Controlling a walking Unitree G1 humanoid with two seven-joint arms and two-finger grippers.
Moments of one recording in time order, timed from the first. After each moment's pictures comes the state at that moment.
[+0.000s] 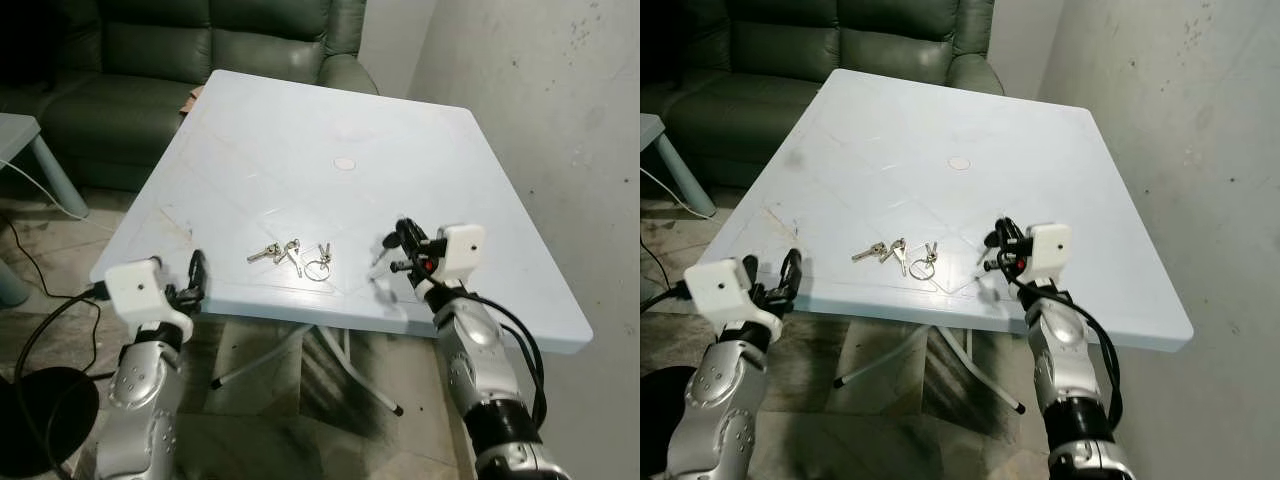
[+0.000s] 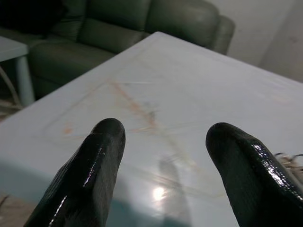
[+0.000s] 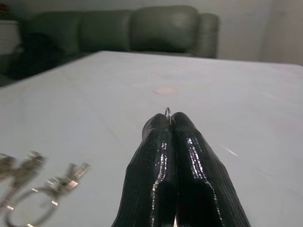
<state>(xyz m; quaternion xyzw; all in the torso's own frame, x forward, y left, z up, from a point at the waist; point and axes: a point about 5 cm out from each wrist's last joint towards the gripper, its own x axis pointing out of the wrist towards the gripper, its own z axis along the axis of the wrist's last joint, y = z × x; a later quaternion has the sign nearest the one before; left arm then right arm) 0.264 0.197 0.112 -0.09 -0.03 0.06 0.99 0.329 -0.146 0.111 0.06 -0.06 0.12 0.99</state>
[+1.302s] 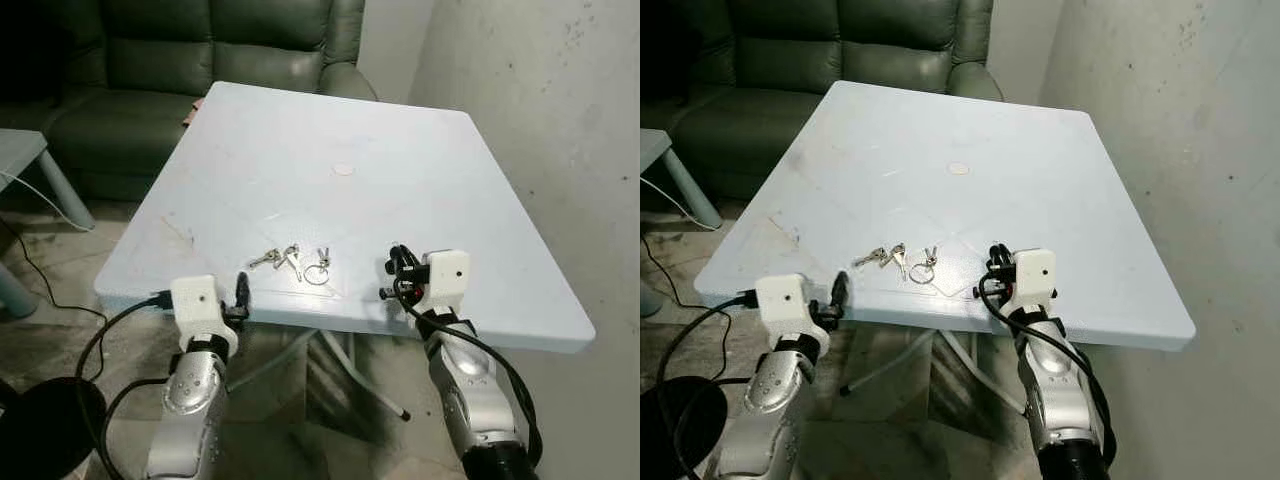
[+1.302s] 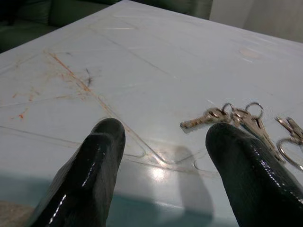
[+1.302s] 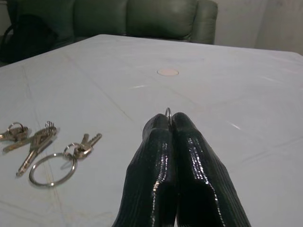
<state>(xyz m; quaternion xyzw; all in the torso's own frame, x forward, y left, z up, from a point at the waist) 0.273 0.139 0.090 -0.06 0.03 0.02 1.00 0.303 -0.128 0.100 0.03 -0.03 0.11 0.99</state>
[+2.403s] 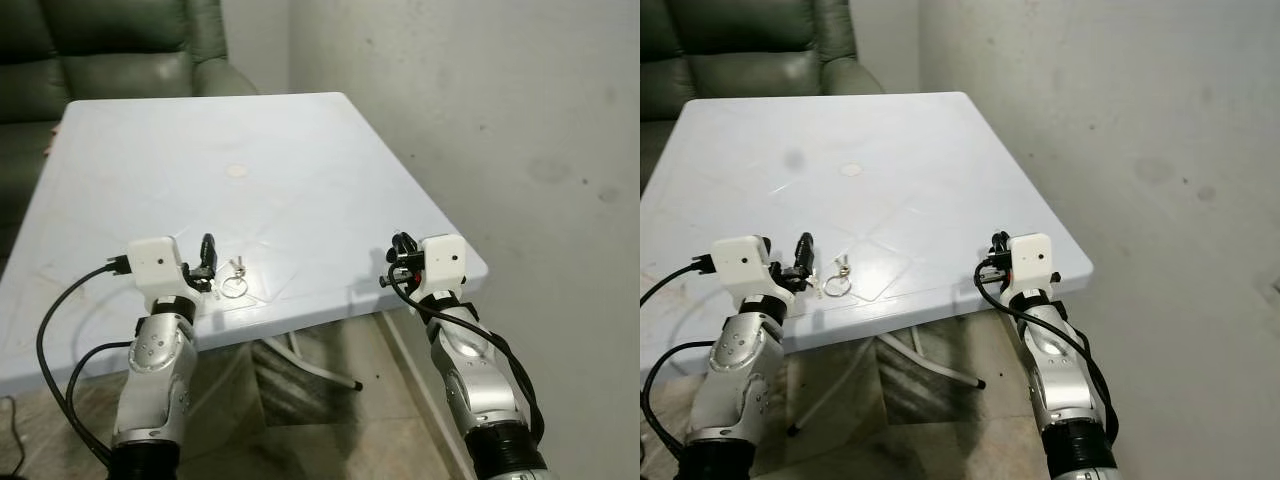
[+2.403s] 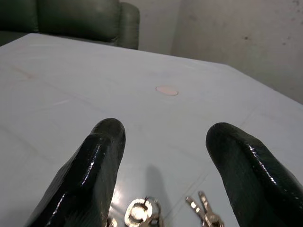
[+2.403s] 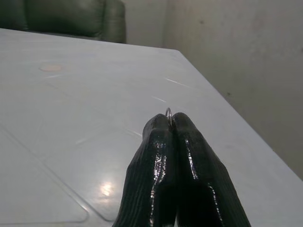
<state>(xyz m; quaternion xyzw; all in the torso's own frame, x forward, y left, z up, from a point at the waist) 0.304 0.187 0.124 -0.06 -0.04 0.05 1.00 0.321 -0.129 0.115 -0.02 -0.04 0.11 0.99</state>
